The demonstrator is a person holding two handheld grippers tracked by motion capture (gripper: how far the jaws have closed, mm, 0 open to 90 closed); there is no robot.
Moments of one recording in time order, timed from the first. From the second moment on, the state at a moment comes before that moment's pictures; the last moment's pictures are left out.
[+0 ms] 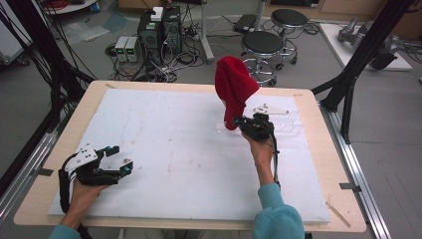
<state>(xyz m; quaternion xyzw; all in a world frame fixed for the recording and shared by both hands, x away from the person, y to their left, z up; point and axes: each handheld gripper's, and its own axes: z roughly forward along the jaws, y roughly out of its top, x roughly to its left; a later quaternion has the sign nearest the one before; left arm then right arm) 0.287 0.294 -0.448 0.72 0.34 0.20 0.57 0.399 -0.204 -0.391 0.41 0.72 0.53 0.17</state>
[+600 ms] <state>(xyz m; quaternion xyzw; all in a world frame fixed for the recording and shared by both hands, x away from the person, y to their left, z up) 0.286 0.295 -0.448 0.72 0.34 0.20 0.57 0.389 -0.198 -0.392 0.42 0.75 0.49 0.17</state>
